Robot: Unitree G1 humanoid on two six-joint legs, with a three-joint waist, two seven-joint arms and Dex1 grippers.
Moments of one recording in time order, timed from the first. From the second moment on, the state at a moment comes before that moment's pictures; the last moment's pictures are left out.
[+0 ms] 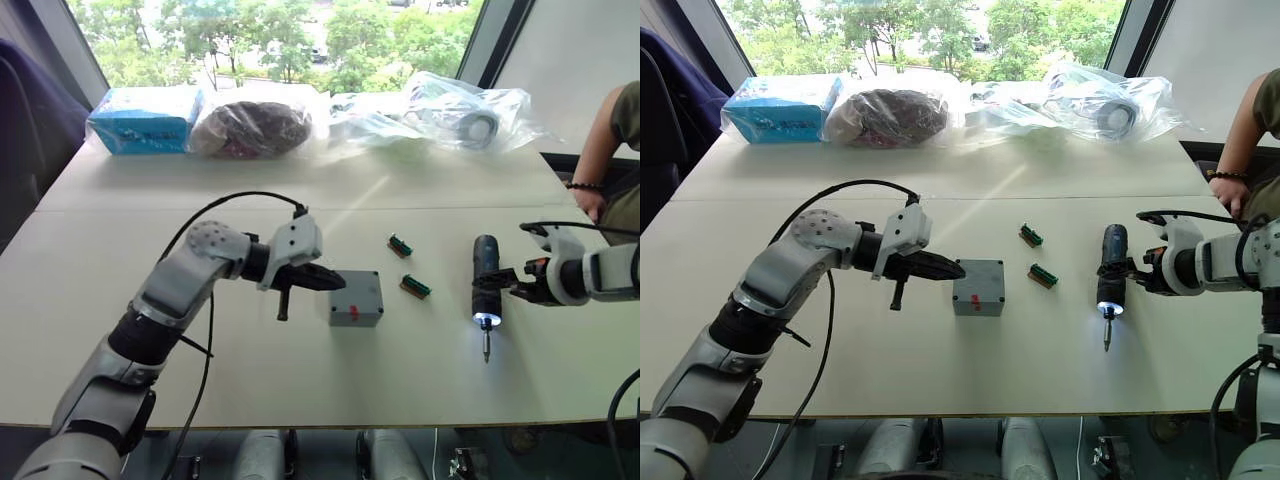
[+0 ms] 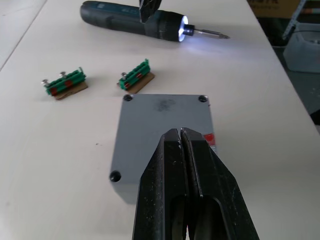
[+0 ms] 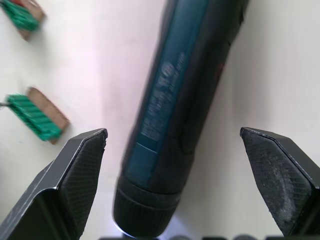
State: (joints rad) left arm -0.71 0.57 -0.30 -0.10 -0.31 0.54 -1.18; right arm -0.66 -1.00 -0.21 0.27 1.05 1.61 0.12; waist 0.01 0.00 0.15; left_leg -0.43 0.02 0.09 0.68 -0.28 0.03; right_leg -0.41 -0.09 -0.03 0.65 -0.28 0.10
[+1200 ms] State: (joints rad) left arm -0.69 0.48 -0.41 0.18 -0.09 0.34 -1.15; right arm -0.28 -0.88 0.22 -0.51 0.61 0.94 0.74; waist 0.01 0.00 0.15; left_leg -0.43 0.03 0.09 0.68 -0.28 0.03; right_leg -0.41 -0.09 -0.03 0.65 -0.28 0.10
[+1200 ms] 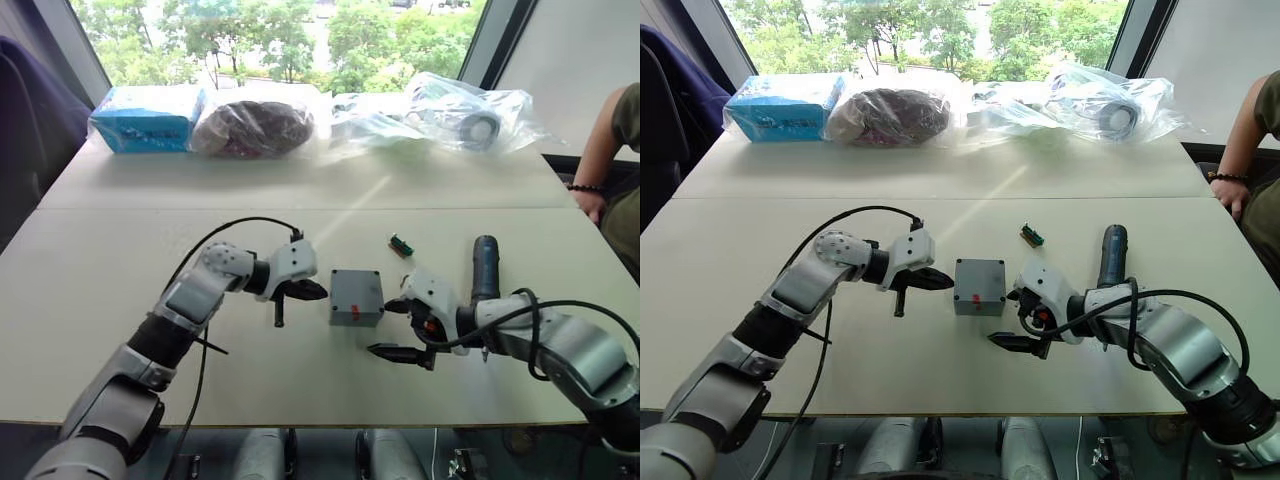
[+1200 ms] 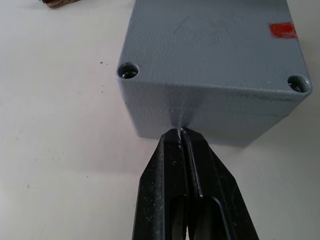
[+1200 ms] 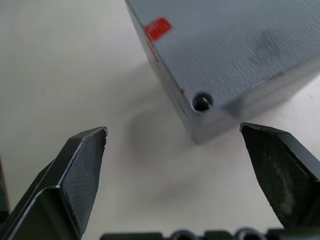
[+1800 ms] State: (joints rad) left arm -0.64 0.59 -0.41 0.13 -0.03 0.28 -1.20; right arm -0.28 -0.98 0.17 -0.53 0.53 0.90 0.79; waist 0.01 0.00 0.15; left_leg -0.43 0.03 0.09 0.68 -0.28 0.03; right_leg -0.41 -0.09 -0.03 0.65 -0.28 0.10
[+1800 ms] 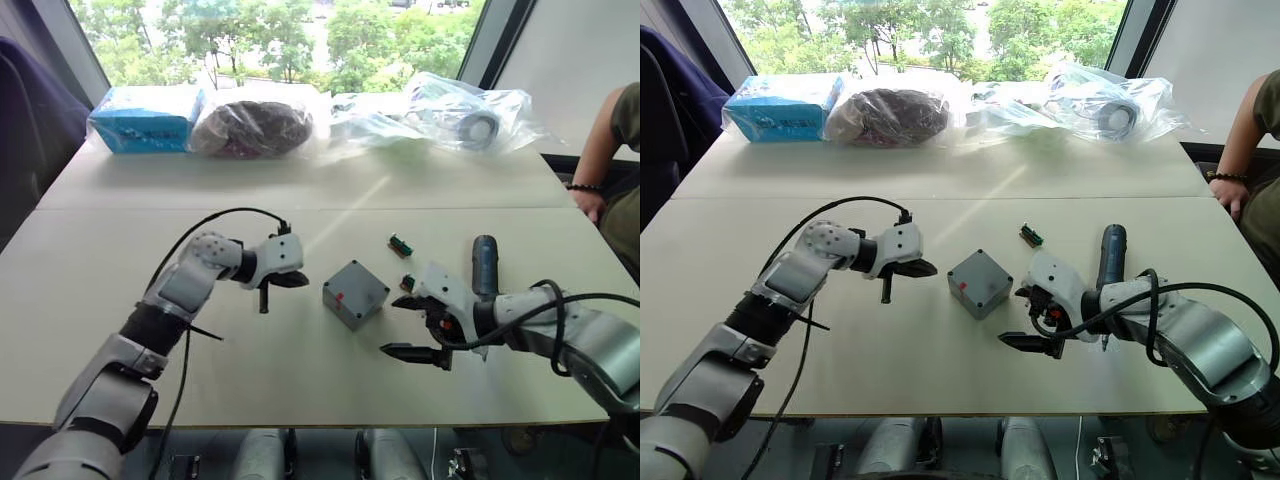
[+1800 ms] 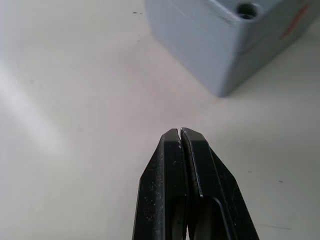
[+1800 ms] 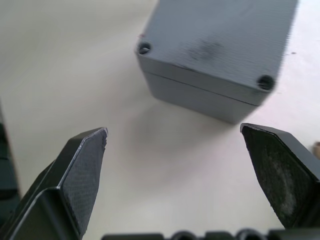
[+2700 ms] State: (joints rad) left arm -0.63 0.50 -0.40 0.11 -0.05 0.34 -1.15; right arm -0.31 -0.83 0.21 -0.53 0.46 0.92 0.83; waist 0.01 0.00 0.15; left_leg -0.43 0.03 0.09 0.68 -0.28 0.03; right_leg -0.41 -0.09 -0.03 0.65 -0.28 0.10
